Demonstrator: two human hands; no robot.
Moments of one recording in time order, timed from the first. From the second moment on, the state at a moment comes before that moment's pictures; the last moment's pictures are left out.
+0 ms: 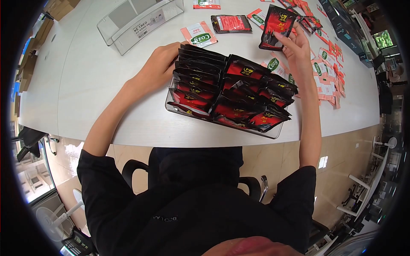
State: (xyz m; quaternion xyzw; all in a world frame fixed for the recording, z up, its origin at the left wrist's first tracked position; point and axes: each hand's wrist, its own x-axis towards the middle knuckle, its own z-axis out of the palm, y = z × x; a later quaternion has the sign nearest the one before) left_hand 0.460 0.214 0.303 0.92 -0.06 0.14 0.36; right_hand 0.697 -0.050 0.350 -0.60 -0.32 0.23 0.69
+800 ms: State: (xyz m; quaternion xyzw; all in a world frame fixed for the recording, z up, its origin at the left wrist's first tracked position) left_hand 0.461 0.213 0.306 0.91 -0.06 0.13 0.38; right_hand 0.698 -0.049 0.347 -0.78 -0.45 -0.03 0.44
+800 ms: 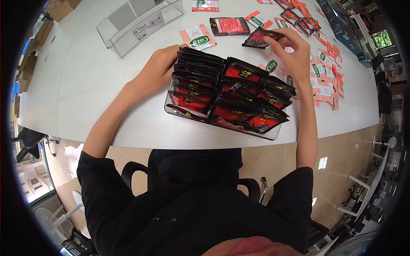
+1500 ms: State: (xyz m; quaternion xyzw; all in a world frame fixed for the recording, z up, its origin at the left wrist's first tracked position) left_hand 0.462 0.214 0.301 0.92 -0.05 0.14 0.37; right_hand 0.696 -0.050 0.340 -0.73 -0.61 0.07 0.30
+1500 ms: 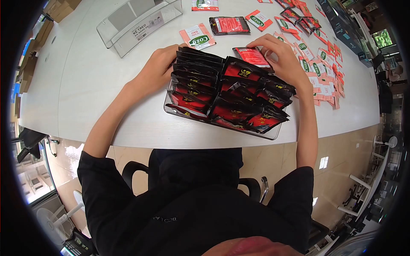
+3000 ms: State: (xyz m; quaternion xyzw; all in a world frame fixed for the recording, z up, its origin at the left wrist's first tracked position) left_hand 0.464 0.209 0.307 0.90 -0.09 0.20 0.37; right_hand 0.629 -0.120 0.345 -0.54 -0.29 -0.01 0.79
